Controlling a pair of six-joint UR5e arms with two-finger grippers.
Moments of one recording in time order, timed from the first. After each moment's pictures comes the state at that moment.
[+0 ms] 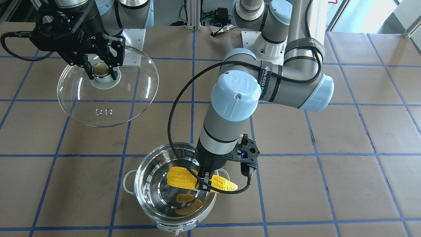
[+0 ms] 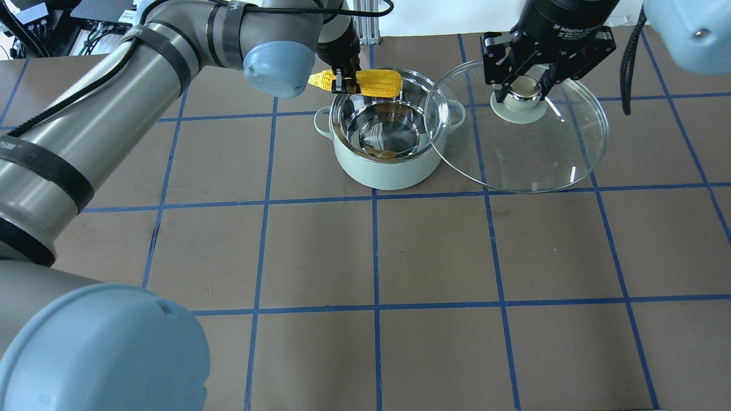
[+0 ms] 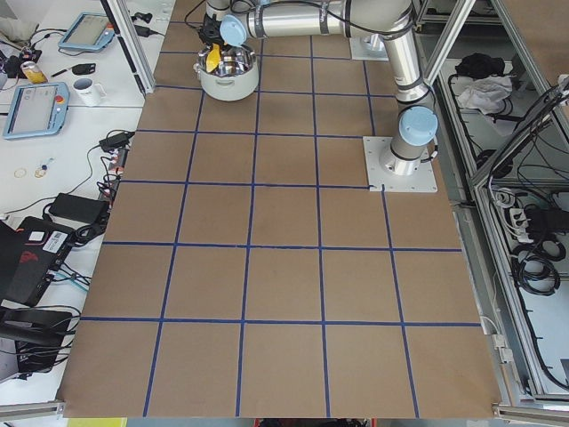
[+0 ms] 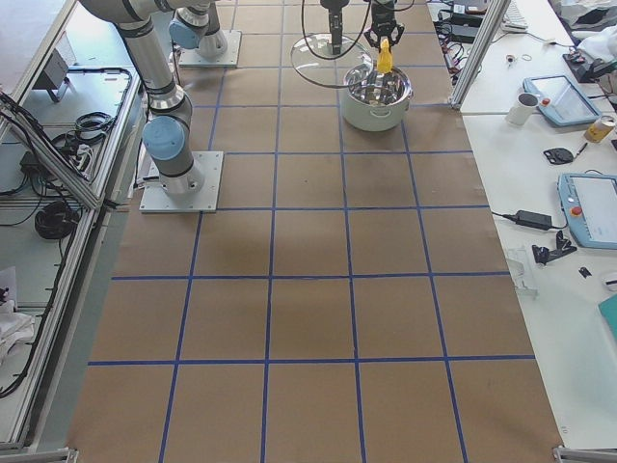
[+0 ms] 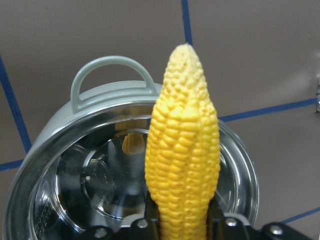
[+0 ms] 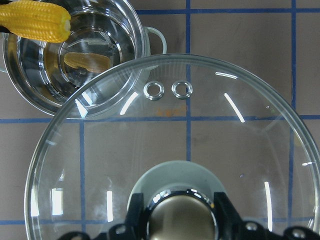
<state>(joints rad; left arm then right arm) -1.83 -2.12 -1.26 -1.08 1.47 -1.69 1.65 -1.57 1.44 -1.55 -1.57 0.08</state>
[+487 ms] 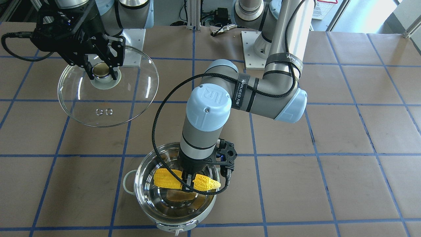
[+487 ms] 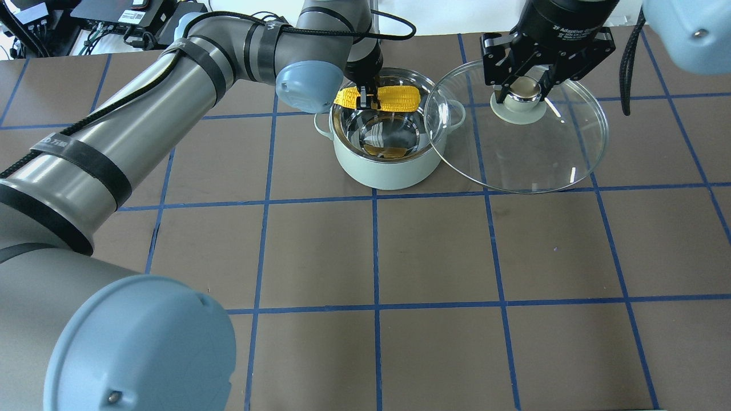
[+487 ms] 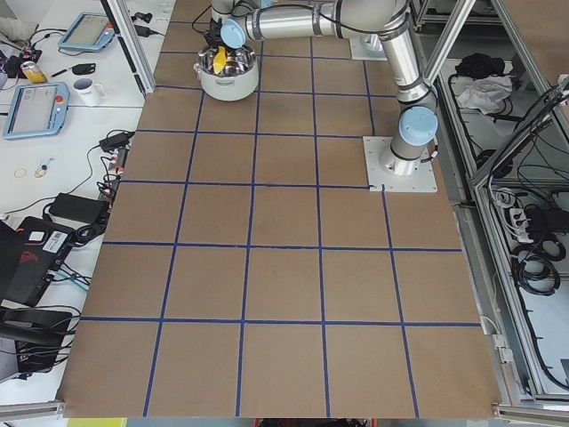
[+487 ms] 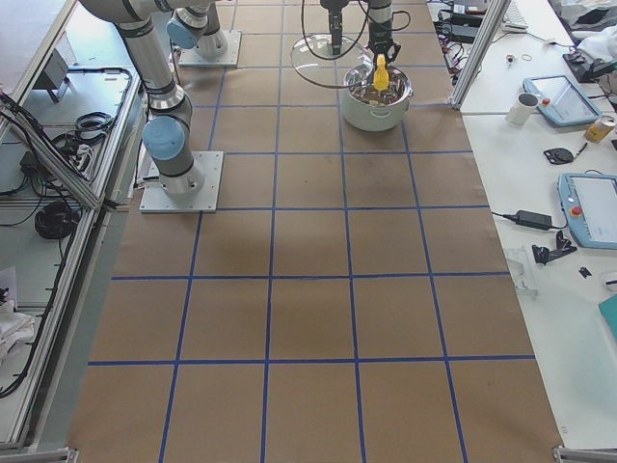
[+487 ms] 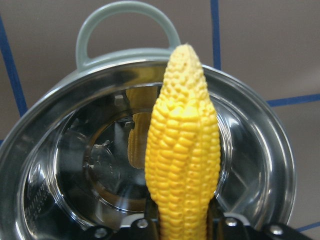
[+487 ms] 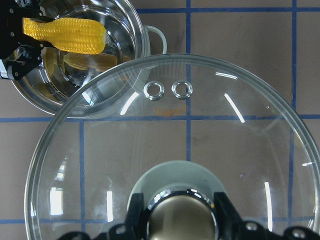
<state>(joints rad) -1.88 -2.18 -1.25 -1.06 1.47 -1.79 1.65 -1.57 1.44 -1.55 -1.57 0.08</state>
